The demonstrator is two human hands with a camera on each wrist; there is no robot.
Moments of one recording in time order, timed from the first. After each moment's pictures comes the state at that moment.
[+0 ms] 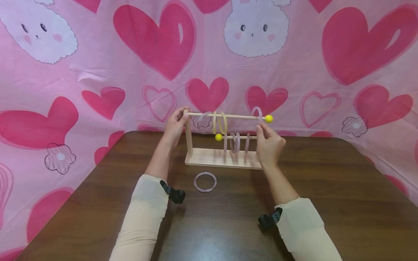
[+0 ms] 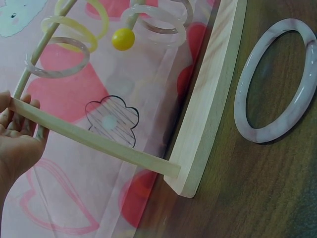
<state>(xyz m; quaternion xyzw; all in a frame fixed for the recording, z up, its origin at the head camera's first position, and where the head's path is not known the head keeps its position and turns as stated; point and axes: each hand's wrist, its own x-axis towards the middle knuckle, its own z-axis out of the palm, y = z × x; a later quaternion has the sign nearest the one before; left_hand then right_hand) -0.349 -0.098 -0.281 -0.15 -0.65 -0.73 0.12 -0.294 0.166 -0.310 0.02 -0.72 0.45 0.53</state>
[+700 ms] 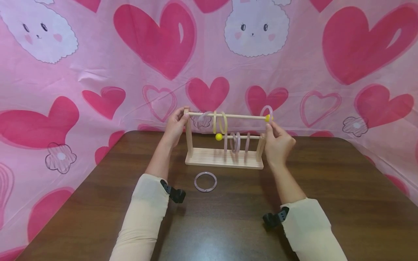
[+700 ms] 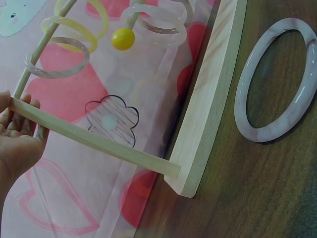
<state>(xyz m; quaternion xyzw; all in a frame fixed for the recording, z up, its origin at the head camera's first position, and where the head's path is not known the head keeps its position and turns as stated) -0.351 -0.098 -0.281 -0.14 -0.65 -0.73 0.12 -0.293 0.184 -0.304 -0.02 -0.71 0.48 0.52</state>
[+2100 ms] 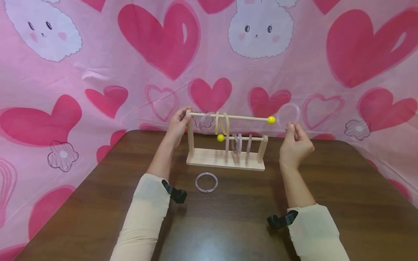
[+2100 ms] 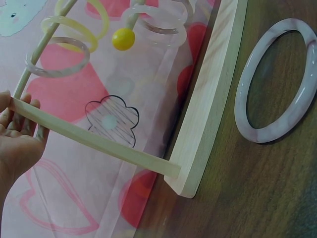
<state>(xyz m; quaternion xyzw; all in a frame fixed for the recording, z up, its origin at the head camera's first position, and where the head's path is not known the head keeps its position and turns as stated) -0.353 -0.099 -0.281 -0.14 -0.66 -0.73 0.12 -0.288 0.205 -0.295 -0.10 -0.59 0.61 0.52</state>
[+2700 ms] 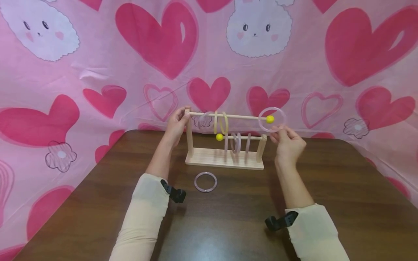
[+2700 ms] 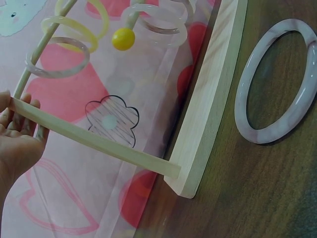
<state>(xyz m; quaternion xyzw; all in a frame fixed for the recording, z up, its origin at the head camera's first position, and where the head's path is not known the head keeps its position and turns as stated) -0.353 -0.098 -0.281 -0.14 -0.65 -0.73 0.13 -0.285 0.195 -0.291 -0.03 -0.45 0.82 0.37</state>
